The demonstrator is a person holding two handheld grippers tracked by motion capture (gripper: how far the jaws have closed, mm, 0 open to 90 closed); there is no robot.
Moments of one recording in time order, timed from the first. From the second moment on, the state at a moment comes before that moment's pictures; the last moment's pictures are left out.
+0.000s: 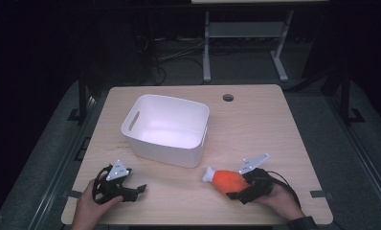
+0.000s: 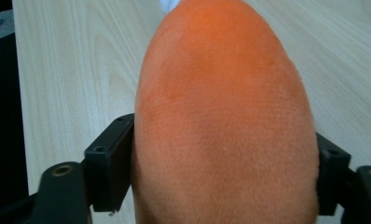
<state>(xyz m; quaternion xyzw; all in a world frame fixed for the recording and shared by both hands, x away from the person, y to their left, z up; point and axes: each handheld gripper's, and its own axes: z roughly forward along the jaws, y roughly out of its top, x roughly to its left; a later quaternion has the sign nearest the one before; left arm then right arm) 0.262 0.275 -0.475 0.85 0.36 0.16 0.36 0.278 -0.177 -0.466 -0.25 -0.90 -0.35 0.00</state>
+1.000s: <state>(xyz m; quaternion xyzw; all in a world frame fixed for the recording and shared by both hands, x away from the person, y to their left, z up) 0.262 0.275 -0.475 0.85 0.36 0.16 0.36 0.275 -0.195 -0.450 -0.27 -0.88 -0.39 -0.03</state>
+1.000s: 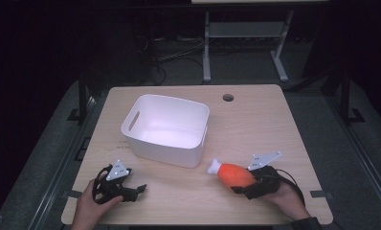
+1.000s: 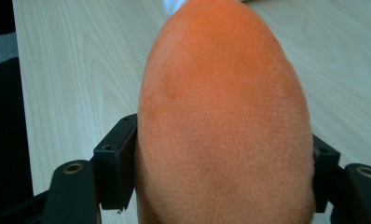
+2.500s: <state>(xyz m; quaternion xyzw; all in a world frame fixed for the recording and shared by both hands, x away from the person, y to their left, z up) 0.262 0.275 -0.475 0.85 0.36 0.16 0.36 0.290 -0.228 -0.399 -0.25 -0.84 -0.48 -0.06</state>
